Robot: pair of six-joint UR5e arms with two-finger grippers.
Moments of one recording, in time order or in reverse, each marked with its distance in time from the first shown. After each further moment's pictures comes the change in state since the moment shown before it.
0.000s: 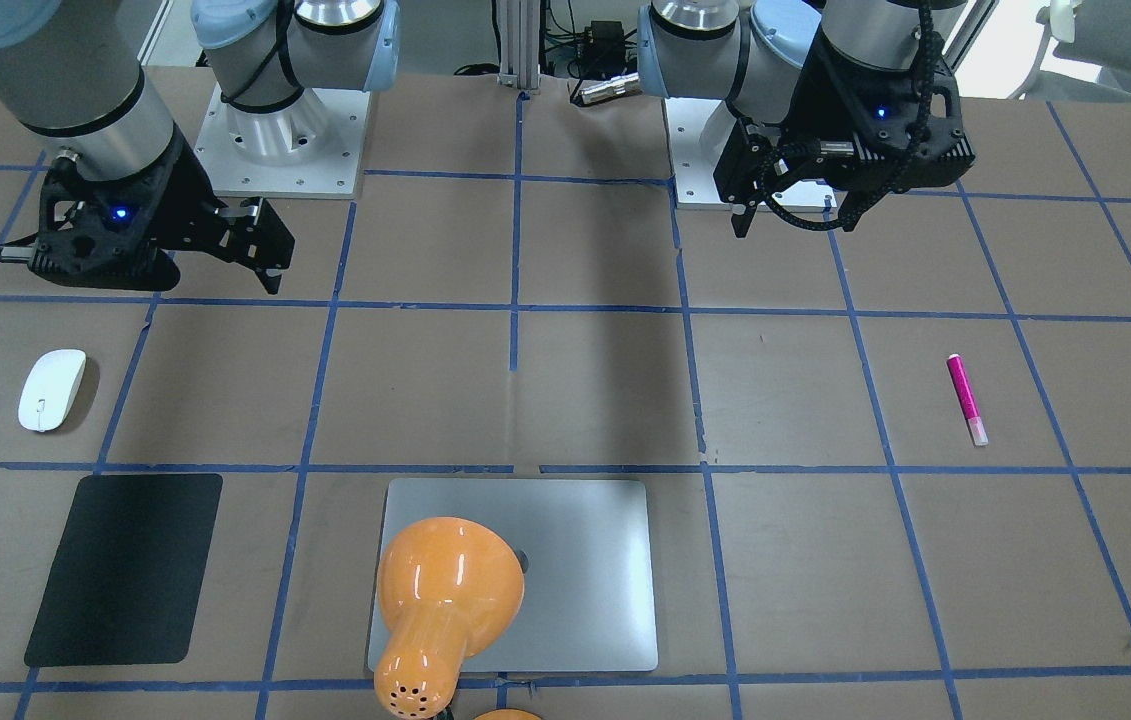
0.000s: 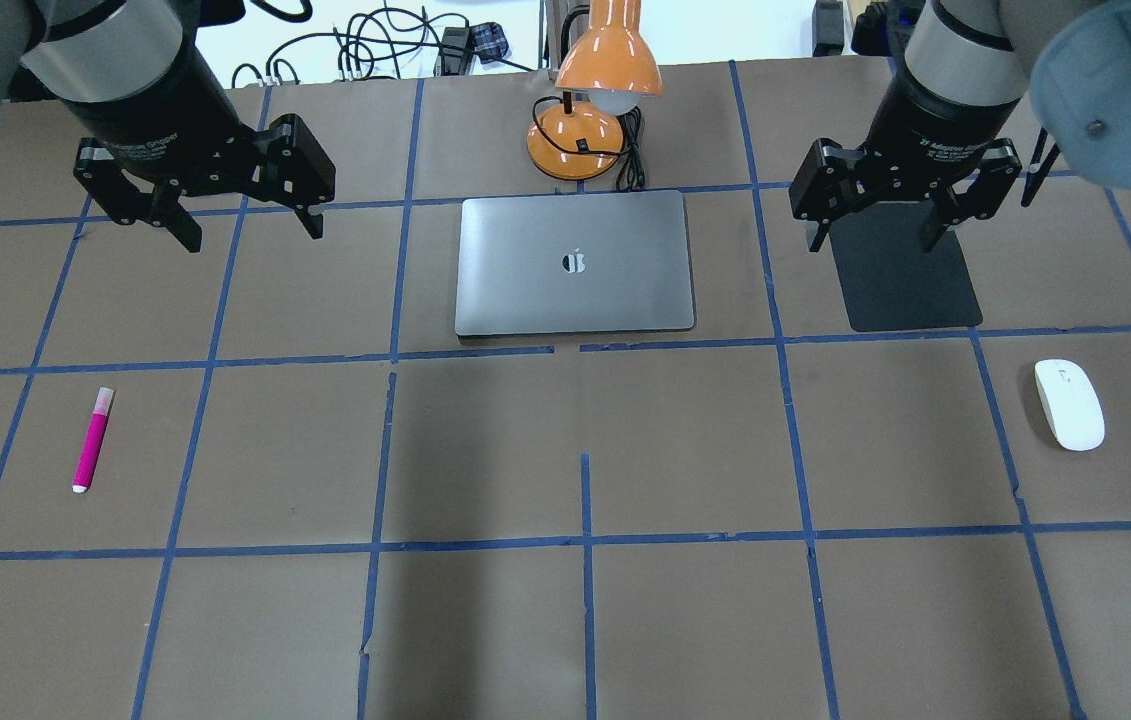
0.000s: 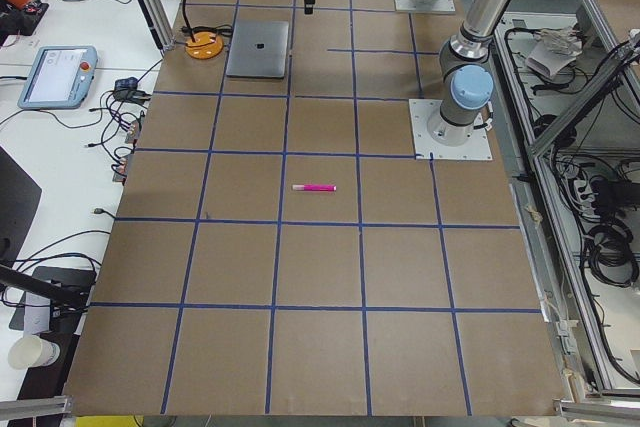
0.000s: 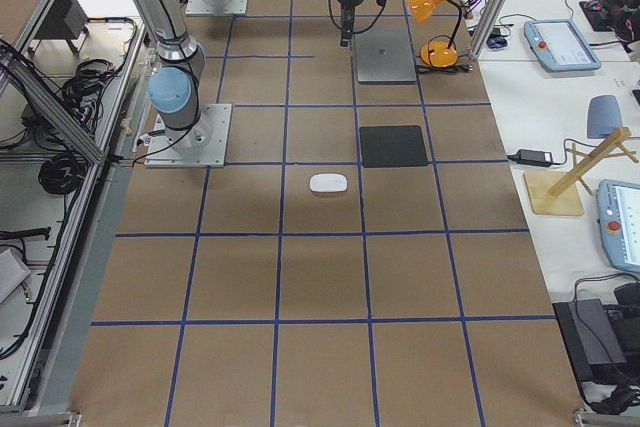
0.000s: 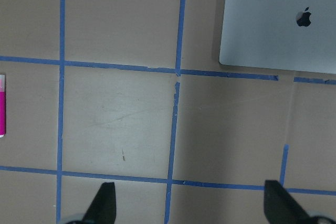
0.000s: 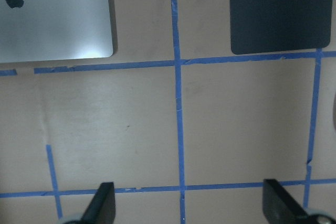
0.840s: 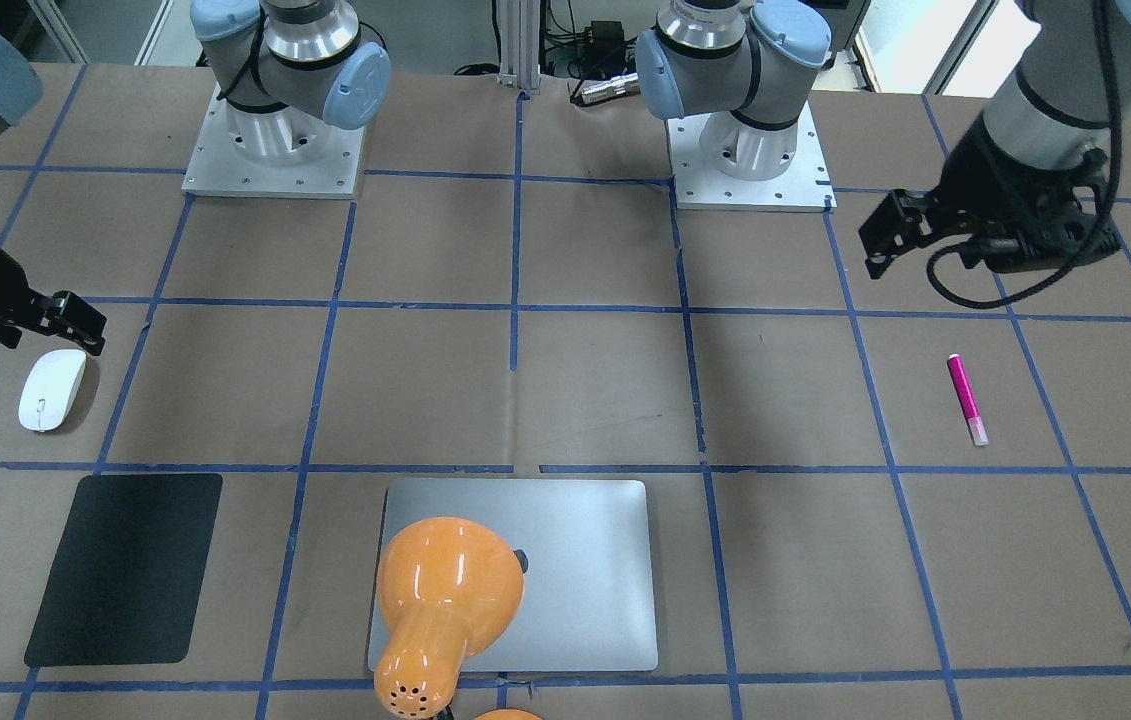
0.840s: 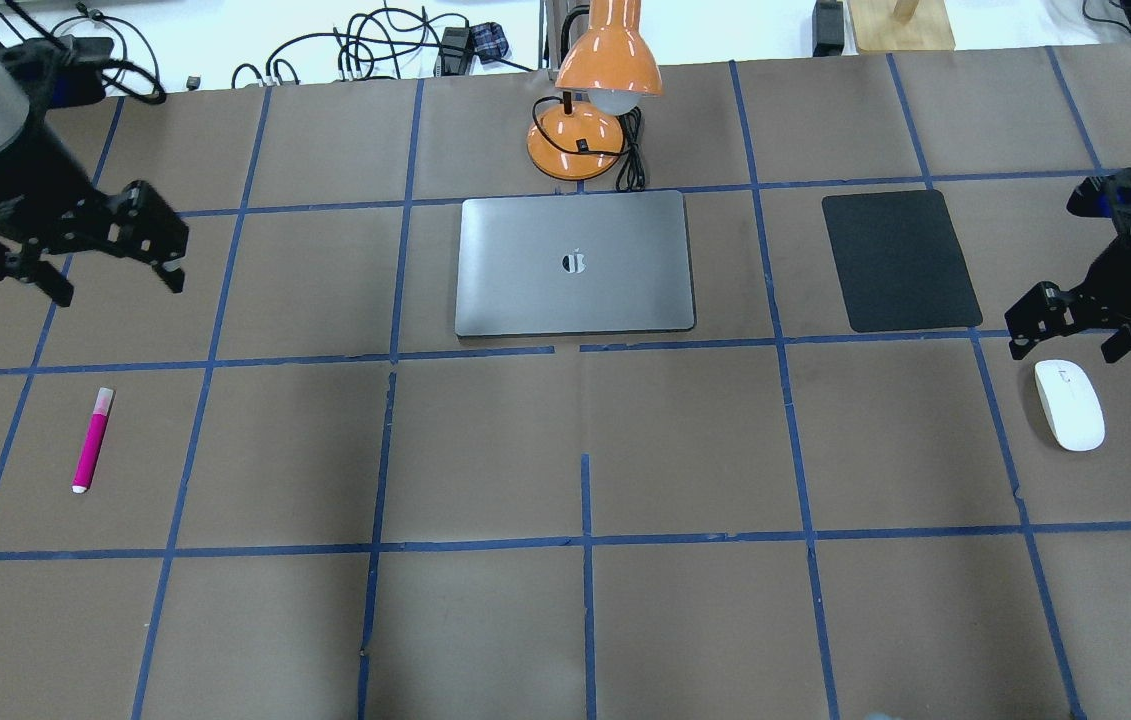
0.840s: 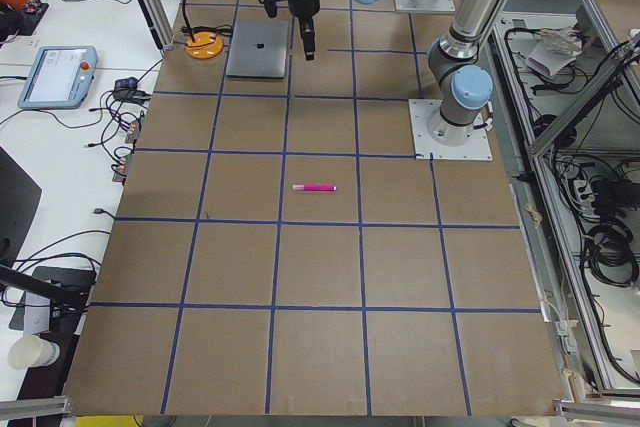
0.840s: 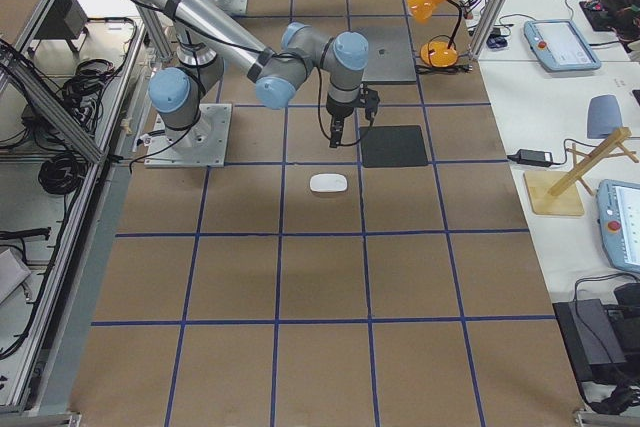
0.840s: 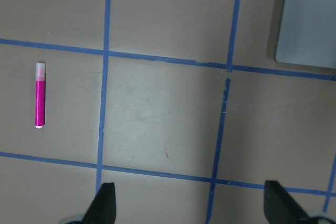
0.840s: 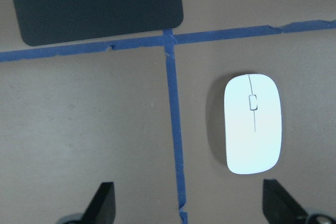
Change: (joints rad) left arm 0.331 -0.006 -0.166 0.063 0.063 0.294; right arm -0.469 0.054 0.377 -0.425 -0.045 -0.460
